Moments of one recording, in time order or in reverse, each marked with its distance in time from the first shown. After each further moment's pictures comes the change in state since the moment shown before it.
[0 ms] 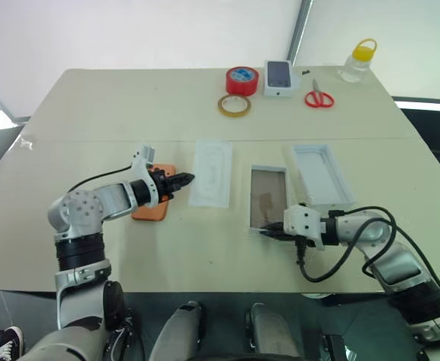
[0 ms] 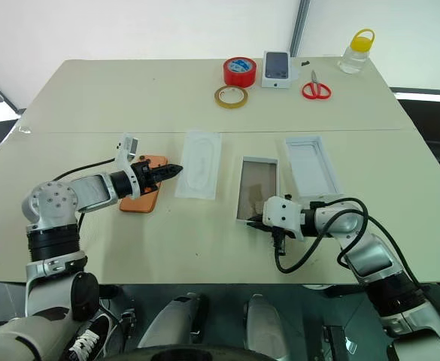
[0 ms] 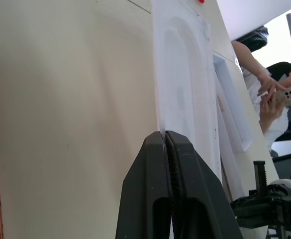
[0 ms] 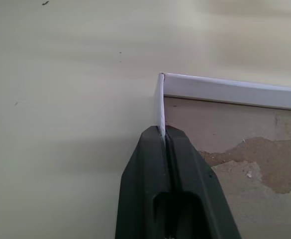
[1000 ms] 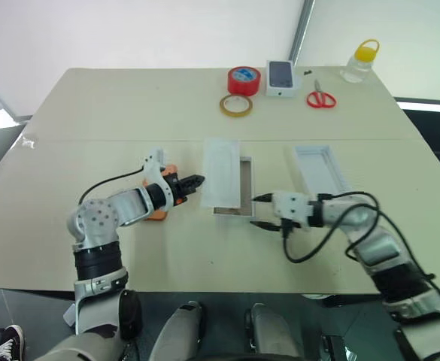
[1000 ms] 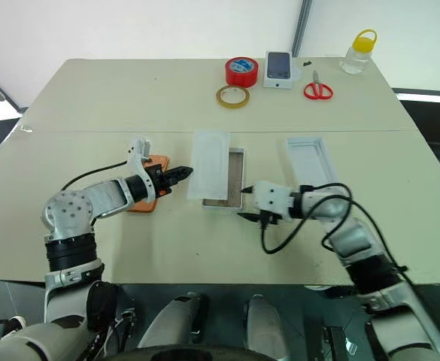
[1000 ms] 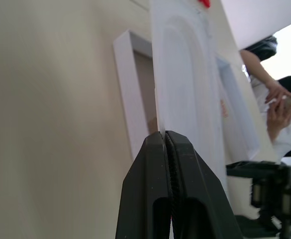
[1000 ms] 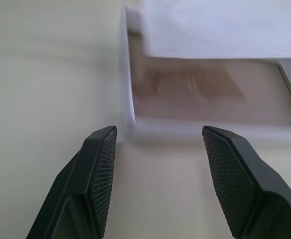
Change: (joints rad) left arm 0.065 -0.134 -0.050 -0.116 -0.002 -0.054 0.169; right arm -0.061 0.014 -0.057 0.066 -0.066 -0.031 -0.052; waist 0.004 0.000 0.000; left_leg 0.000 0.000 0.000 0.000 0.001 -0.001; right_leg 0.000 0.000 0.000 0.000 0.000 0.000
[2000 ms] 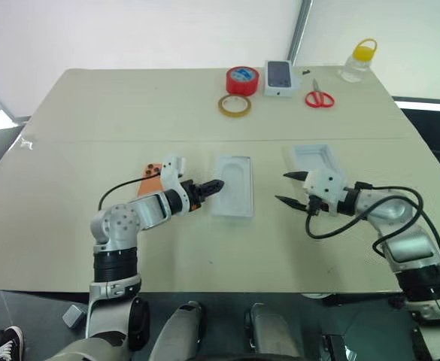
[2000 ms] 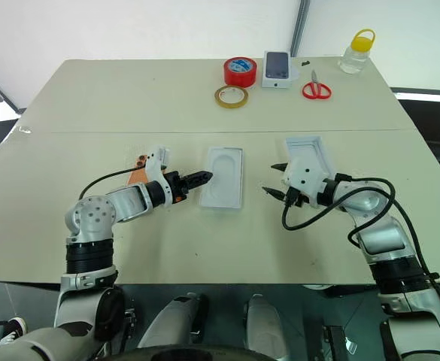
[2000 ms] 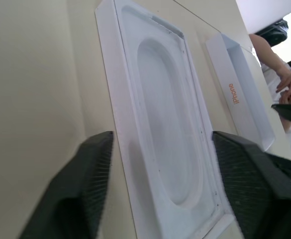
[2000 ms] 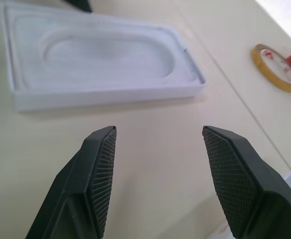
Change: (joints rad) left arm 0.015 -0.031 -0.091 0.007 0.049 -0.069 -0.006; right arm -0.055 0.039 -0.134 0.041 0.069 0.031 -0.138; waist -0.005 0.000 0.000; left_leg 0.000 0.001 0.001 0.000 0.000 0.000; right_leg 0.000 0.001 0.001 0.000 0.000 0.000
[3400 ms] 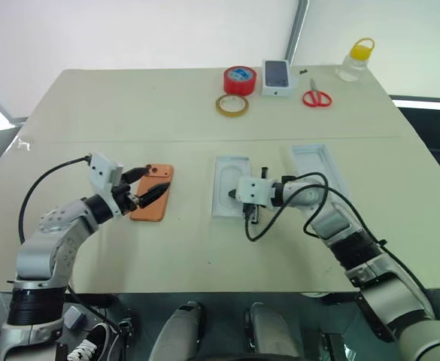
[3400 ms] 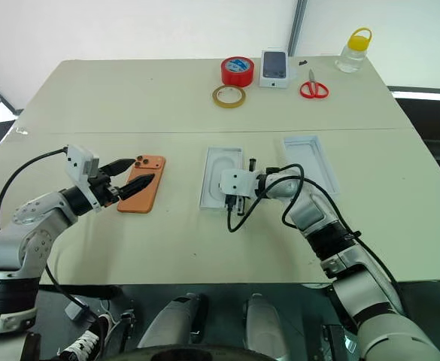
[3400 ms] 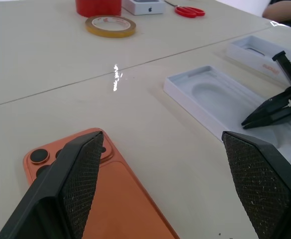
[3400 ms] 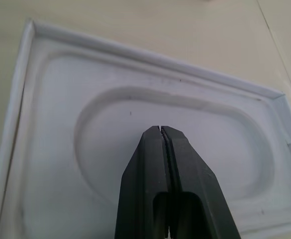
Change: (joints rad) left arm 0.279 0.458 -0.061 -0.108 0.280 -0.659 -0.545; right arm -0.284 0.276 0.334 0.281 -0.288 -0.051 -0.040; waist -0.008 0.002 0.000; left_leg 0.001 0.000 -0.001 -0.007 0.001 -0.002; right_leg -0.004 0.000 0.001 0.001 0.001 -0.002
